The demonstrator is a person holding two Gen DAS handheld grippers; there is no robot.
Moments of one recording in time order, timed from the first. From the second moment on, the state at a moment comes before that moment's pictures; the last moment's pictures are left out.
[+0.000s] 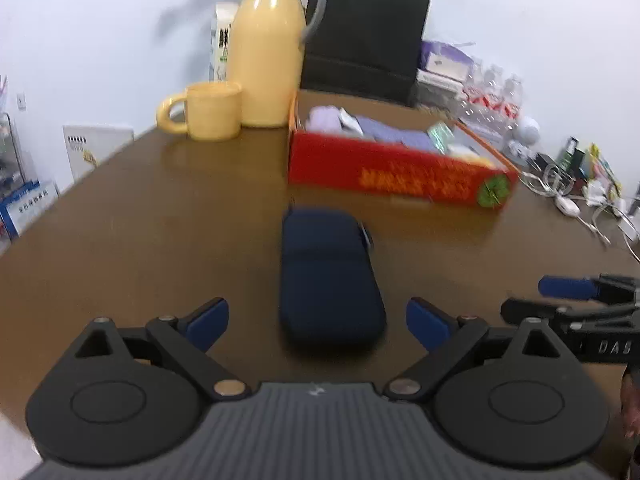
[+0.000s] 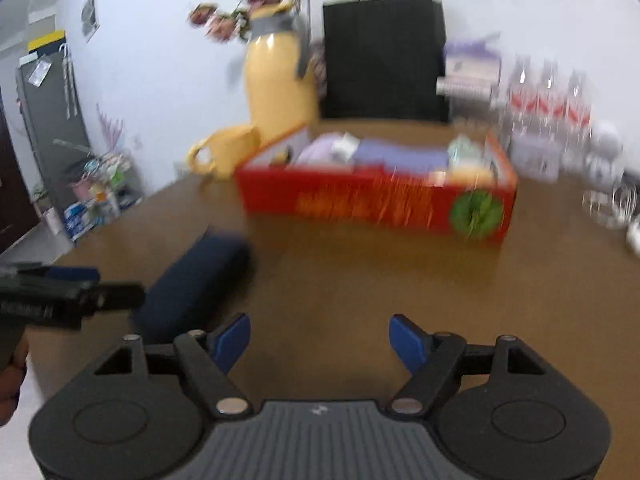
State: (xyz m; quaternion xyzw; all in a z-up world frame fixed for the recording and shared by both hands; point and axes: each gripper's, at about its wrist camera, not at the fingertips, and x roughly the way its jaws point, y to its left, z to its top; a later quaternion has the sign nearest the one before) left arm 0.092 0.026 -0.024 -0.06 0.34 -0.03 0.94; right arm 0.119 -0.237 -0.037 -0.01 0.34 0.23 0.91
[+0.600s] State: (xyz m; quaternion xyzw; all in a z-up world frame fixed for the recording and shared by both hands) left arm 0.127 -0.018 -0.066 0.02 0.32 -0.10 0.94; right arm 0.099 -0.260 -0.054 0.01 0.35 0.15 0.93
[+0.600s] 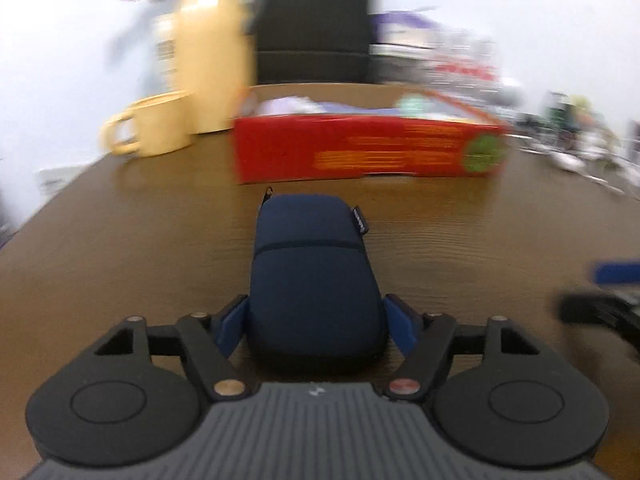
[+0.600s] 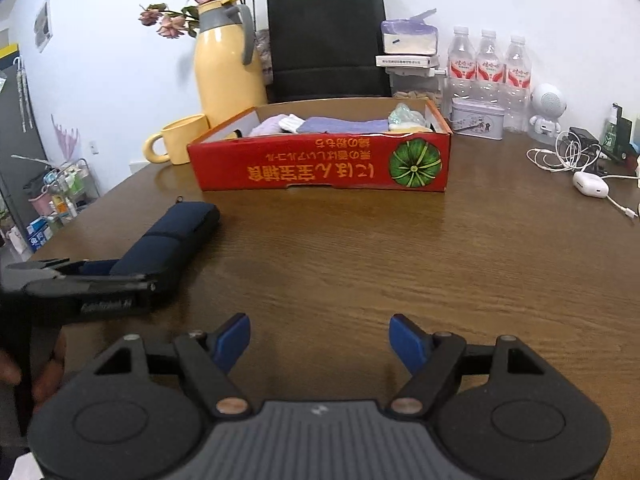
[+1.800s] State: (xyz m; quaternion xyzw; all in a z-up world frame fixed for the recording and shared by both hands) left arm 0.109 0.001 -0.066 -0.14 0.39 -0.21 0.88; right arm 0.081 -0.288 -0.073 0.14 0.37 0.21 0.89
